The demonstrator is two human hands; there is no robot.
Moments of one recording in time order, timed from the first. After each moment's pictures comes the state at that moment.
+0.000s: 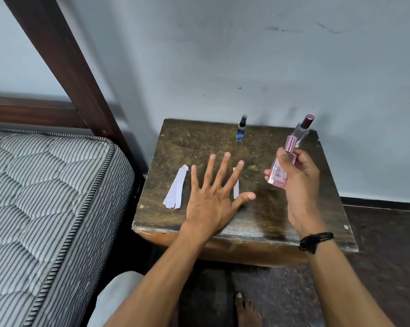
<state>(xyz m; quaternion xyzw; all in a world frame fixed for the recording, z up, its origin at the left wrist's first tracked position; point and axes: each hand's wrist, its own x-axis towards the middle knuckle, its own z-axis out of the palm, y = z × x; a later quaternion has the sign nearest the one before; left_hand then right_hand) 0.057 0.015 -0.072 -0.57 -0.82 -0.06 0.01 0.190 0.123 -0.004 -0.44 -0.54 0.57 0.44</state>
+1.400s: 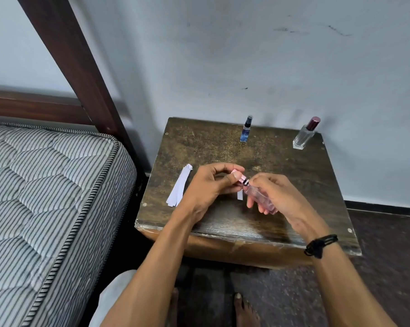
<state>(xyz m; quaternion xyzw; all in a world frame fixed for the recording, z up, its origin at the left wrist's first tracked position) 0.034 0.012 -0.028 -0.29 -0.54 -0.63 -0.48 0.187 0.108 0.009 -0.41 -0.69 0.59 0.06</state>
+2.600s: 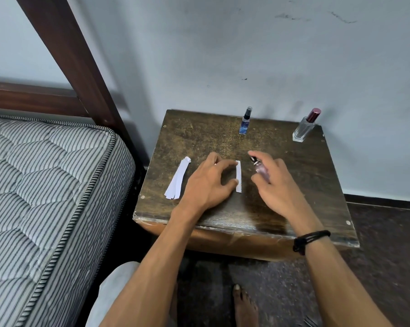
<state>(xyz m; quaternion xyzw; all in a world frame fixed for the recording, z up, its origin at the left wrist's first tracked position) 0.029 0.019 -0.057 -0.53 -0.78 -0.31 -0.15 0.190 0.114 -0.022 -0.40 -0.83 0.36 0.12</state>
